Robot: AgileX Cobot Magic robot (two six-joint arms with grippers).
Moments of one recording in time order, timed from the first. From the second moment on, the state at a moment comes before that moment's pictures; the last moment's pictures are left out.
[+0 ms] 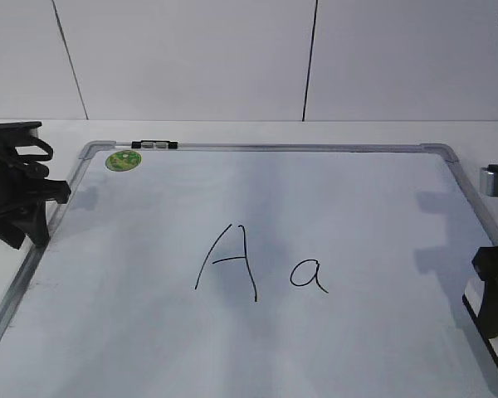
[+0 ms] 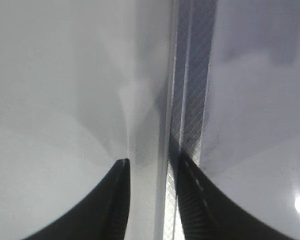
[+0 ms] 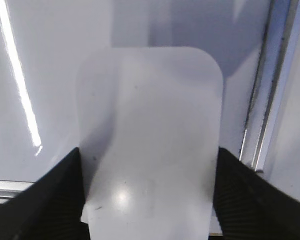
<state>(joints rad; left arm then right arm) -0.11 1.95 -1.25 -0.08 0.86 -0.13 0.12 1.48 -0.89 0.07 1.13 0.02</state>
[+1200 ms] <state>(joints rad) -0.11 1.97 -1.26 -0.14 0.87 -0.10 0.12 1.48 -0.89 0.07 1.13 0.02</state>
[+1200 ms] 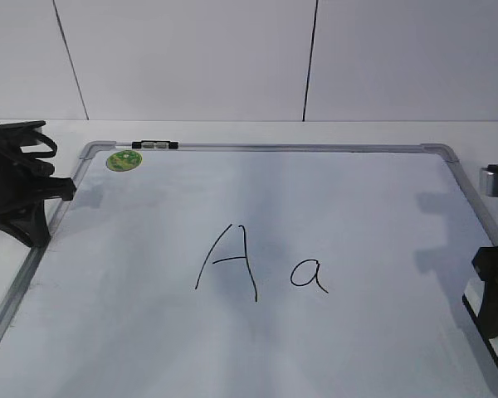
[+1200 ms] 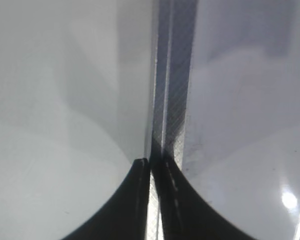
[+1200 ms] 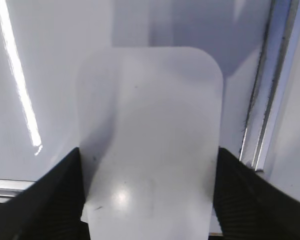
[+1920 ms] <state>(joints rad) -0.11 1.97 -1.26 -0.13 0.87 -0.10 0.12 1.48 -0.89 0.09 1.13 0.02</state>
